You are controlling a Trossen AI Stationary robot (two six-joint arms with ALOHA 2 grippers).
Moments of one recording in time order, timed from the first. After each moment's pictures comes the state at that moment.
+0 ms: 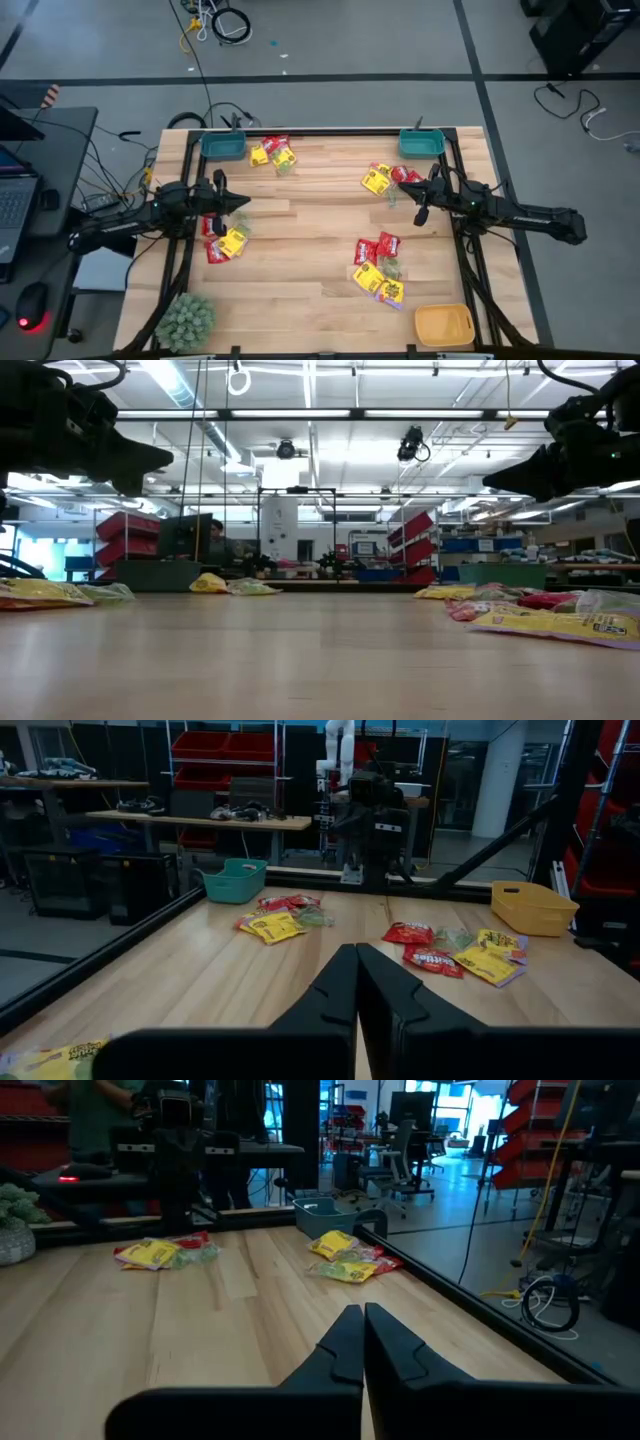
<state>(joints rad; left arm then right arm) 0.25 0.01 0.01 0.04 0.12 -0.06 -0.21 0.11 0.01 0.05 0.18 0.00</state>
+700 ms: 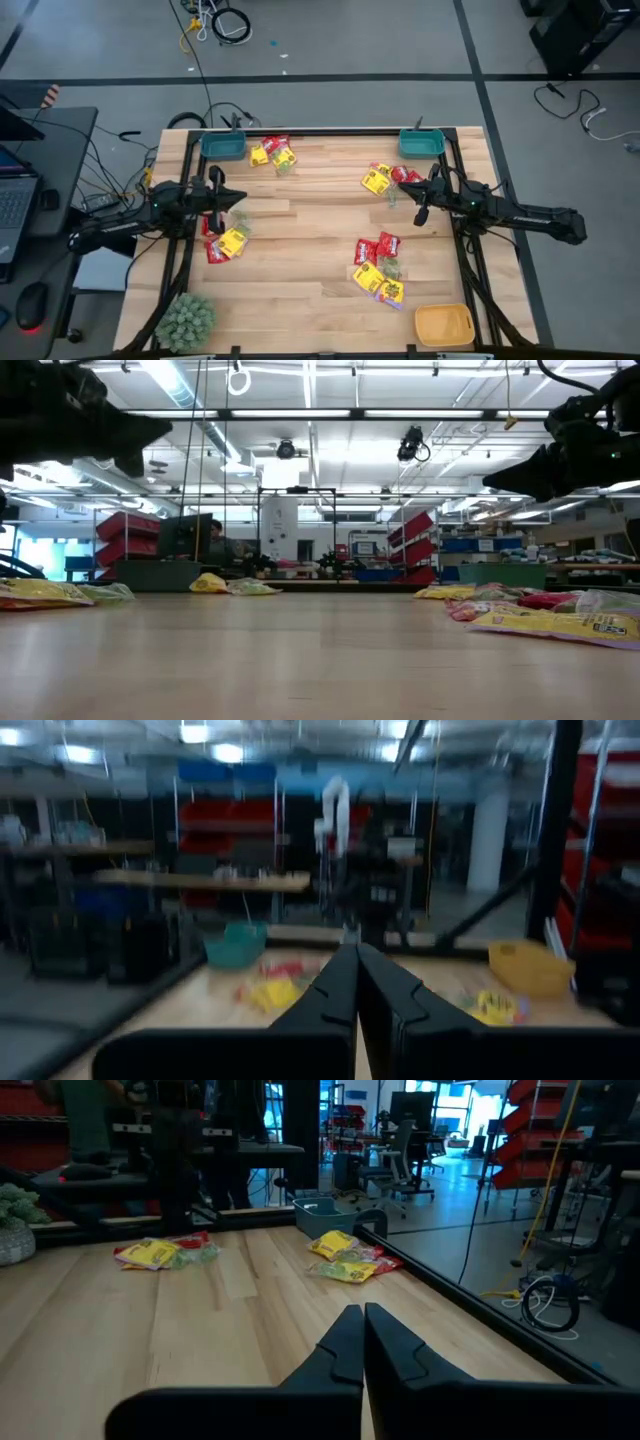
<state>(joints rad) 0.25 0.01 0.01 0.23 0.12 -0.06 -0.21 0.11 0.01 0.05 0.18 0.00</state>
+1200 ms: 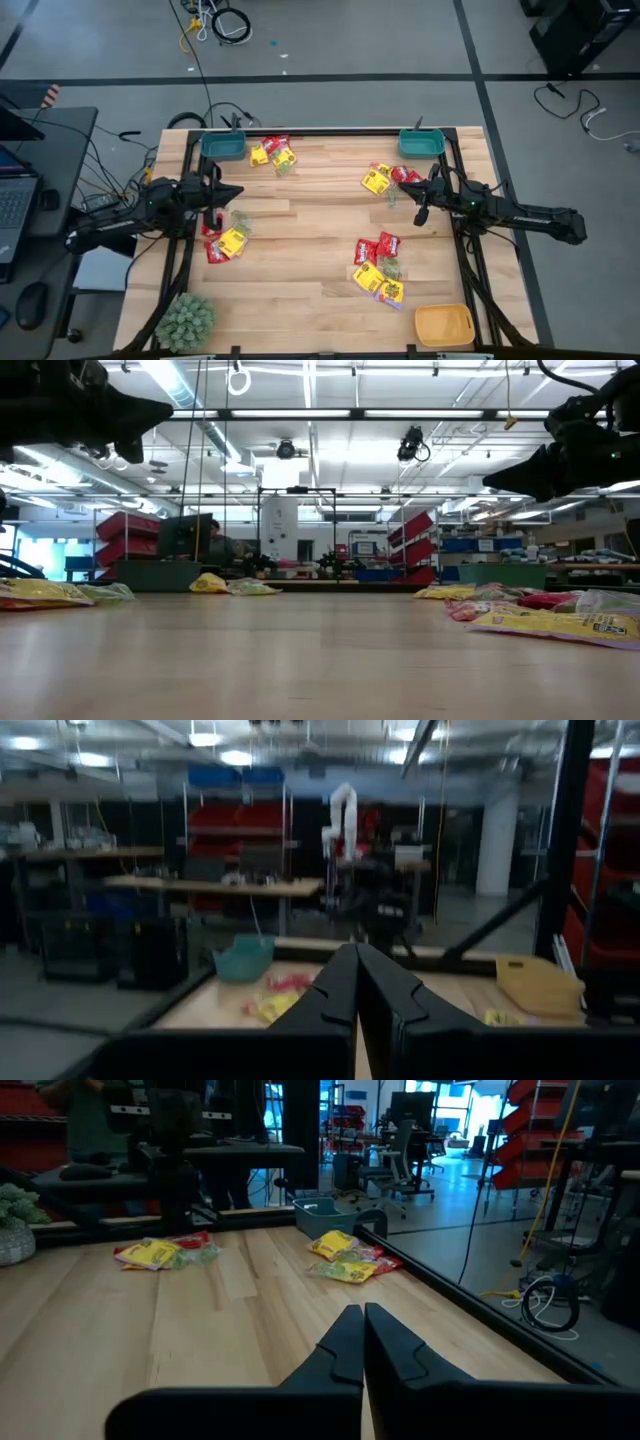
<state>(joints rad) 0.25 0.08 0.11 0.16 0.10 -0.06 -0.21 0.11 0.01 0.05 0.18 0.00</state>
